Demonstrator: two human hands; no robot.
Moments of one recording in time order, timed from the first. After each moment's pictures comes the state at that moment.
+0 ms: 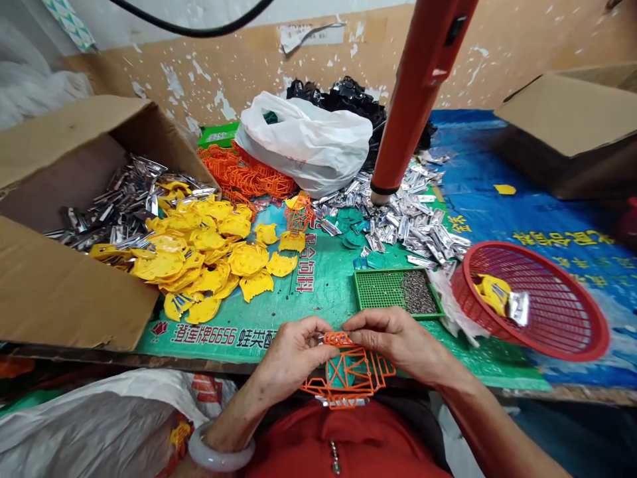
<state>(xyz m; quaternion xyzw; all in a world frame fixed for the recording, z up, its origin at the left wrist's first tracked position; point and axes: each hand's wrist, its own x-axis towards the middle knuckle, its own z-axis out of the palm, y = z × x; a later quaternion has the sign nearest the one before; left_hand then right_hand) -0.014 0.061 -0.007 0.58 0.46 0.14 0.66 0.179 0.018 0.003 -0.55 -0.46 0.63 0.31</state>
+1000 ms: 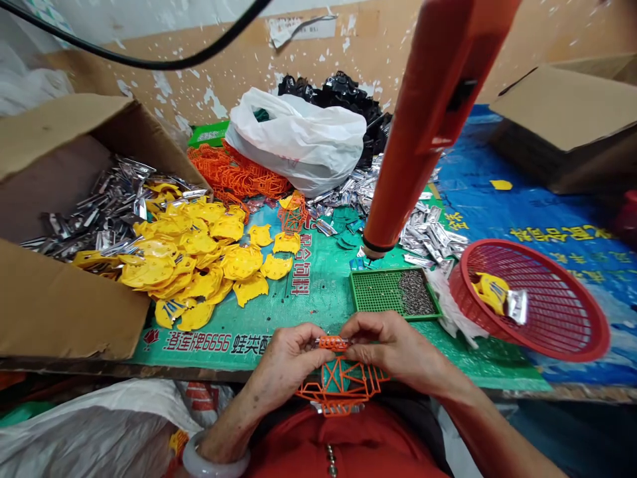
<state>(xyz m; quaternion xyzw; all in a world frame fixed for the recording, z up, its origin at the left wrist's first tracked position) -0.013 0.063 -0.004 0.57 0.48 0.11 0.65 0.176 0.019 -0.001 -0.54 -0.49 0.62 0.30</state>
